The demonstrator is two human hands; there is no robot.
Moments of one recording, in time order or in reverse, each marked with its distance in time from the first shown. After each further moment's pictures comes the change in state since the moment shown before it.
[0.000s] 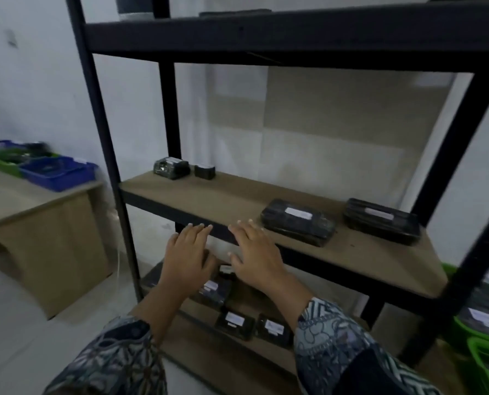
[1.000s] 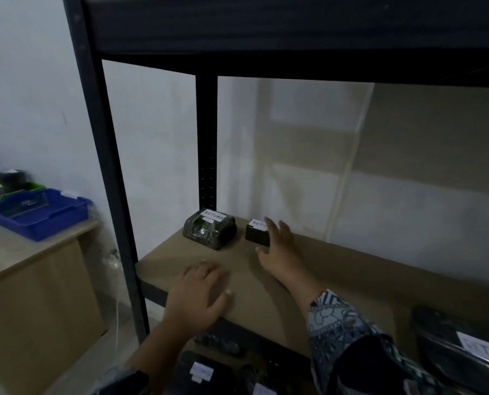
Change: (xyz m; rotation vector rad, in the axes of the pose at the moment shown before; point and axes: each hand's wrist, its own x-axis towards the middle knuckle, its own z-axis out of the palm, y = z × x) left_hand 0.193 -0.252 0.090 -0.122 -0.114 0.132; right_hand 0.353 0.022 0.113 0.162 0.005 0.375
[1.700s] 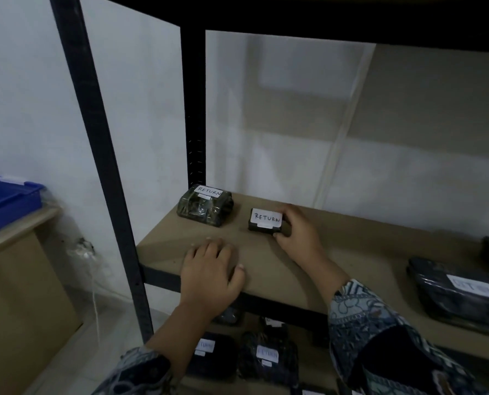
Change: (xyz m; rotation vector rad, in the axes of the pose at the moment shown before) left_hand 0.002 -0.002 0.009 -0.045 0.055 0.002; right_hand -0.023 0.016 0.014 0.124 0.332 -0.092
